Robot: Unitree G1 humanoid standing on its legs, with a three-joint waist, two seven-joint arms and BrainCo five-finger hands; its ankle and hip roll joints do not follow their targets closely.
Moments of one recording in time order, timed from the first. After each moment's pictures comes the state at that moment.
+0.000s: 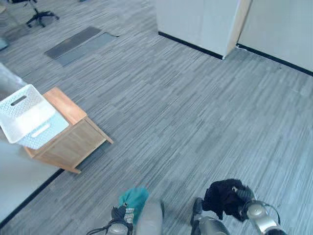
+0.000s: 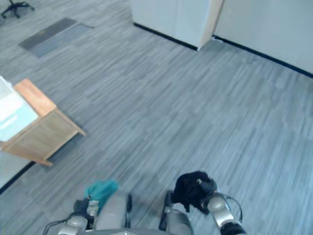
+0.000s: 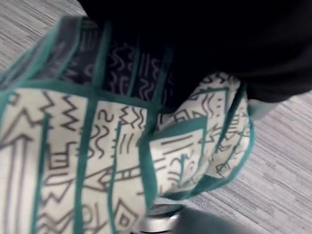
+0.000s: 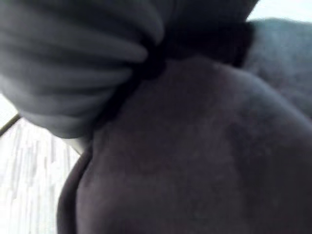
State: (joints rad) left arm 0.05 0.21 -0.13 0.97 -0.04 0.03 0.27; right arm -0.09 -0.36 0.24 0.78 -0.04 0.07 -0.23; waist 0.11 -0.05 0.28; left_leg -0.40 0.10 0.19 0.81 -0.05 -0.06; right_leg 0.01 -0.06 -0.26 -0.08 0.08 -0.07
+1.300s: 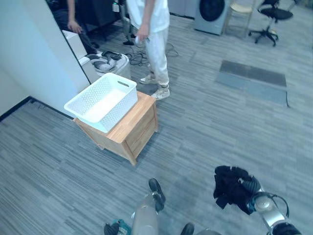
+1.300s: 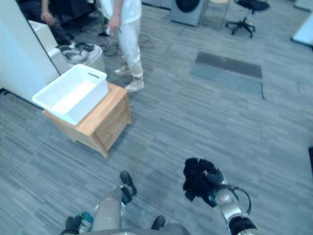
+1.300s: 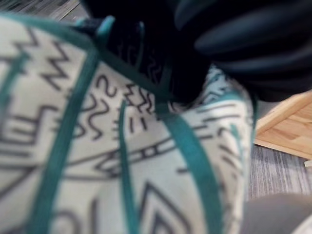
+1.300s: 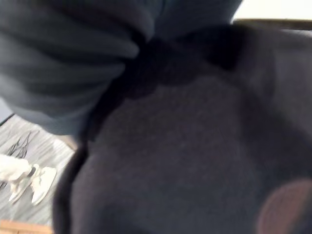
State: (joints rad) left arm 0.12 0.25 -0.10 0.95 0.10 0.07 0.30; right arm -0.06 -0.41 0.24 0.76 -0.12 0.05 -0.21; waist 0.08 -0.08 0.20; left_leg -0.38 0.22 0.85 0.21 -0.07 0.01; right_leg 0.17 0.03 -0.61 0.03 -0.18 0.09
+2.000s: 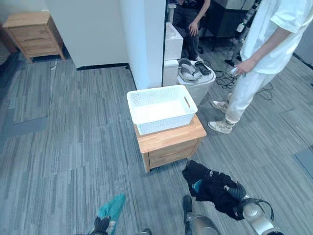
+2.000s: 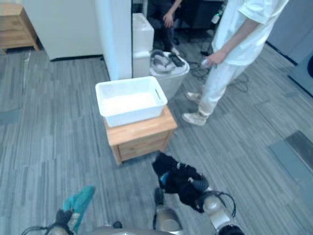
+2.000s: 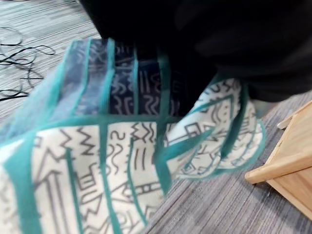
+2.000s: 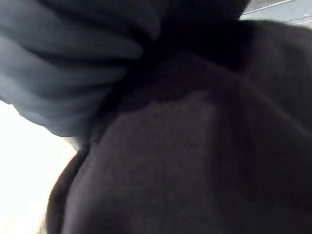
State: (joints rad) left arm 0.06 0.32 -0.16 1.04 0.18 0.07 0.28; right arm -0.03 -0.38 0.27 0.62 -0.19 0.04 -0.19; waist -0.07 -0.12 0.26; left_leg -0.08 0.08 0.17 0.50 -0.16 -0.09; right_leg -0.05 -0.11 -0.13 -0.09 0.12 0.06
